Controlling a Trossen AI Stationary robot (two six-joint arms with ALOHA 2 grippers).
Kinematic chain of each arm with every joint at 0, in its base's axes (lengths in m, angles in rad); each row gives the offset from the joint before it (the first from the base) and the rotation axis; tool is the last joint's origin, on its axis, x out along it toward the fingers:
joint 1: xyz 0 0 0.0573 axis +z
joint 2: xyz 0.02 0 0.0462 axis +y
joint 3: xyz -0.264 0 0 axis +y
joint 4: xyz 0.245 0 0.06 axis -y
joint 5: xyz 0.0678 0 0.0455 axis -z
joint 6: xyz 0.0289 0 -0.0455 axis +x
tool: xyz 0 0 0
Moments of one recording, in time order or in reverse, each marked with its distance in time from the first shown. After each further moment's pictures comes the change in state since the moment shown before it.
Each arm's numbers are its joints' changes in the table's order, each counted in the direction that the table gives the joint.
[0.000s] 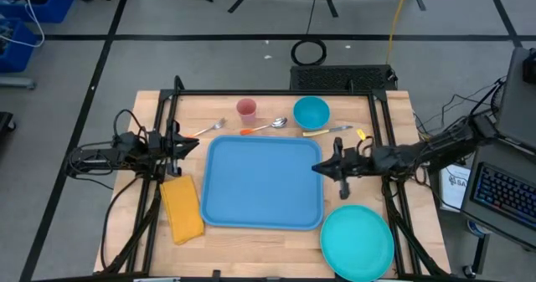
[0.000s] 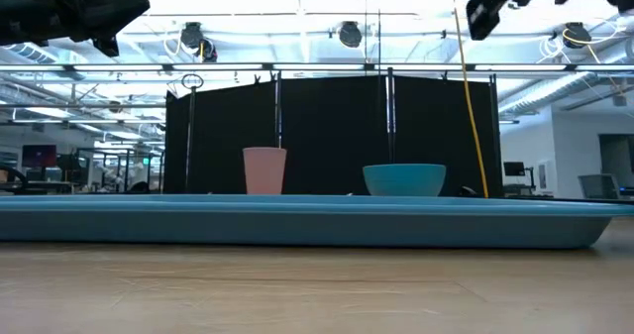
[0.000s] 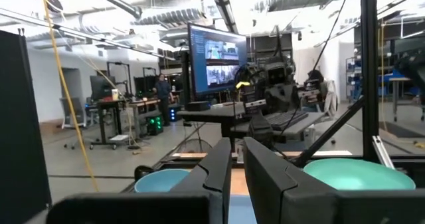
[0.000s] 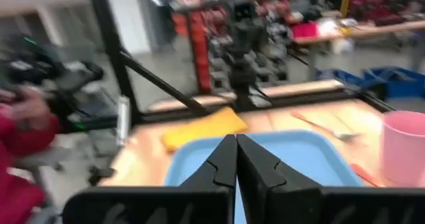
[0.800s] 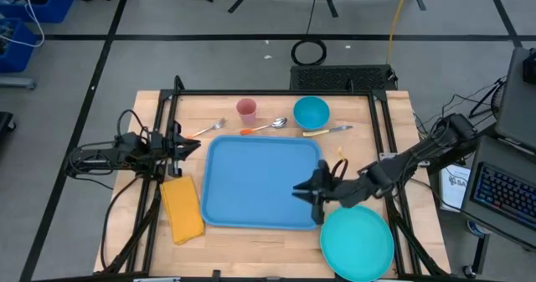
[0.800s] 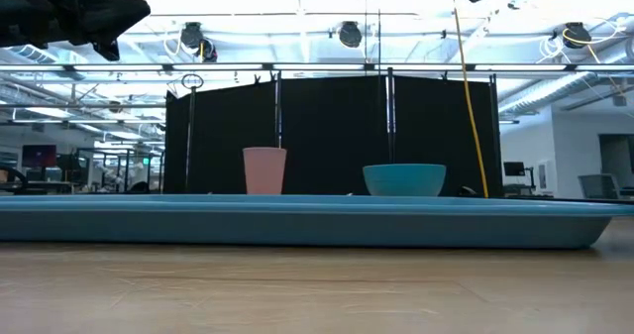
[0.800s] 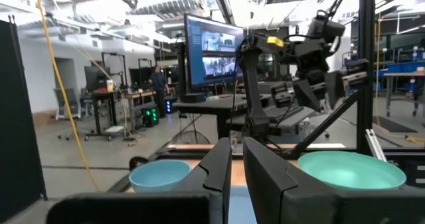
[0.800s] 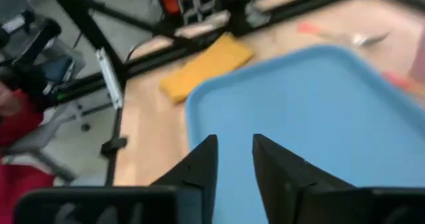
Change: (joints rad) left arm 0.000 0.000 0.000 -0.046 0.012 -0.043; right arm 0.202 0.433 -0.536 -0.566 0.200 0.443
